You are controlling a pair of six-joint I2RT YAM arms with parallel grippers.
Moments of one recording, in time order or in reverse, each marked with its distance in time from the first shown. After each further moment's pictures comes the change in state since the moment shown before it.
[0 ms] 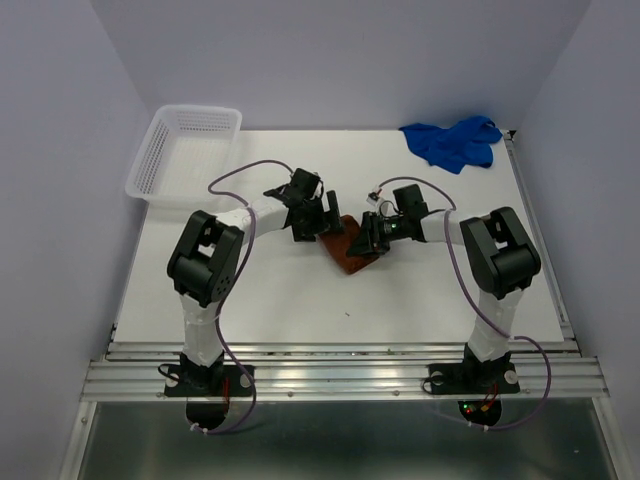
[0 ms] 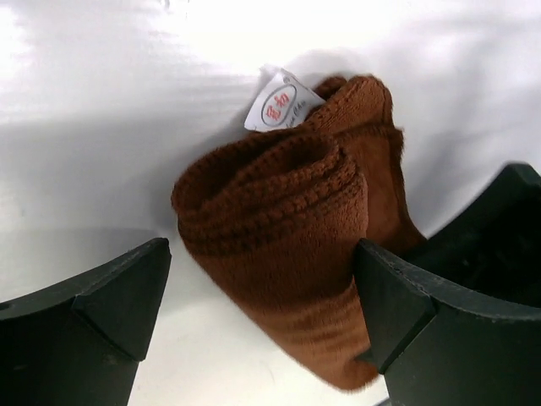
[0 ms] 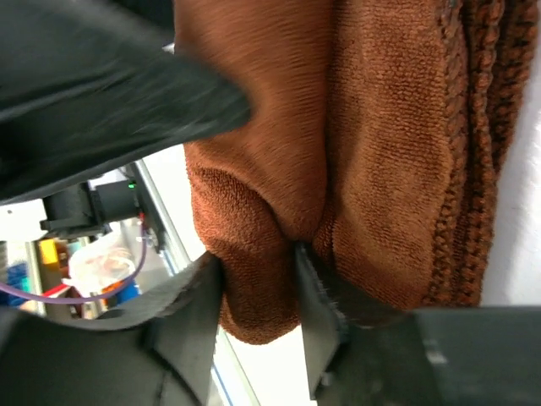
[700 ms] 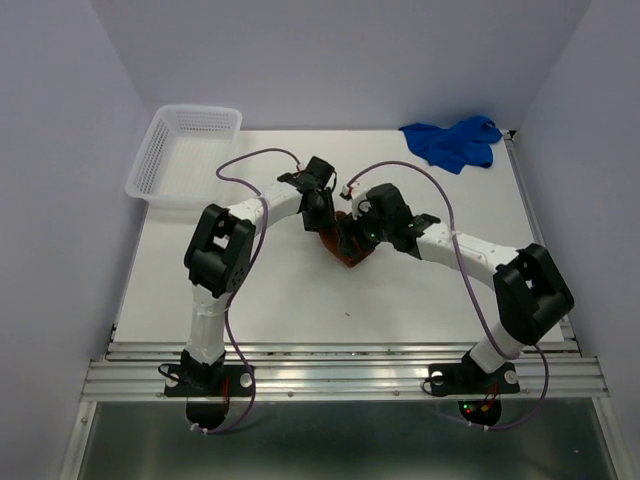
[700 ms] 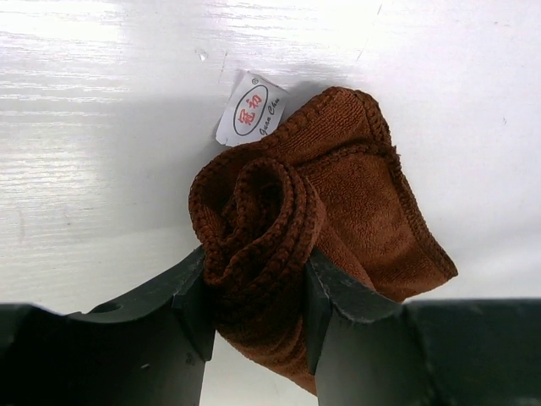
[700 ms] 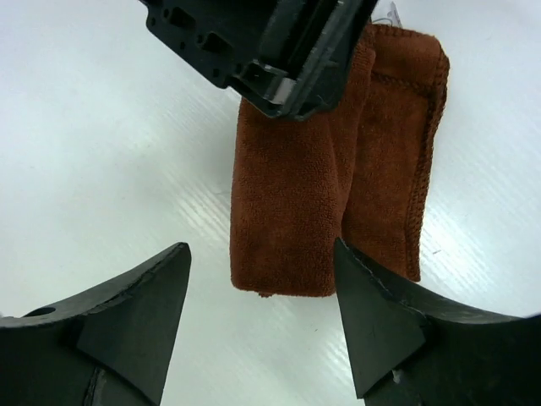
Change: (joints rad) left arm -0.030 0.150 0.286 -0.273 -0.167 0.011; right arm 0.266 -0.336 0.005 -0.153 0.633 -0.415
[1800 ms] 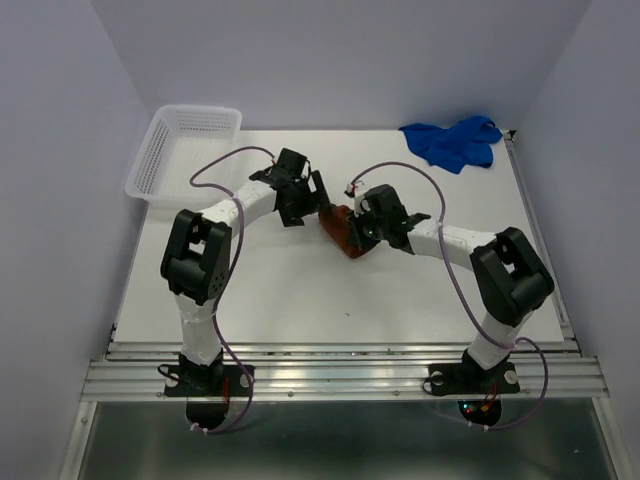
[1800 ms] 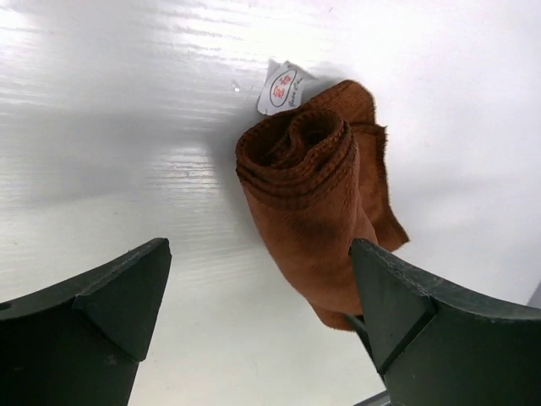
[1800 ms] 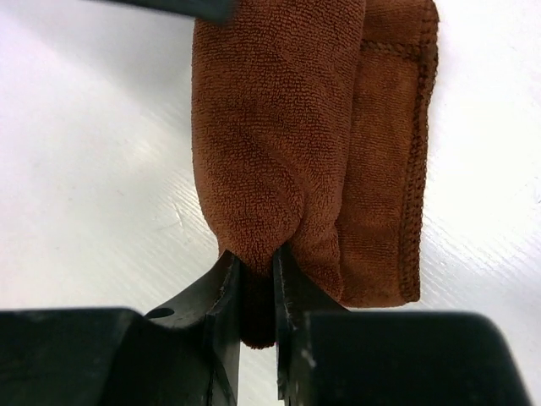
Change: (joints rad) left arm 0.105 -0.109 -0.103 0.089 0.108 -0.066; right arm -0.003 0.142 0.002 0.097 0.166 0.039
